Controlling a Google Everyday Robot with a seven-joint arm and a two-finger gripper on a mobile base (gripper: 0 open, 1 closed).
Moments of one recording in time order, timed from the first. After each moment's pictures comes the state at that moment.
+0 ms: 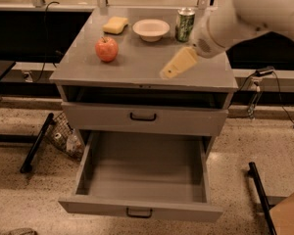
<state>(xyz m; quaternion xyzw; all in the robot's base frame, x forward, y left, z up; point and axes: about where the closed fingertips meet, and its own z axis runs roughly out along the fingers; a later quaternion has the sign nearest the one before) 0.635 -0.110 0.930 -0.43 0.82 0.04 0.38</state>
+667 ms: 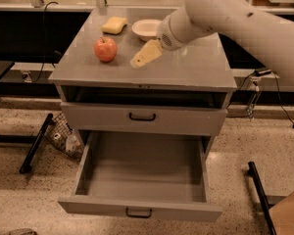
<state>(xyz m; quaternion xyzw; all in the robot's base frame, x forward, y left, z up) 0.716 -0.029 0.910 -0.42 0.80 0.07 0.42</state>
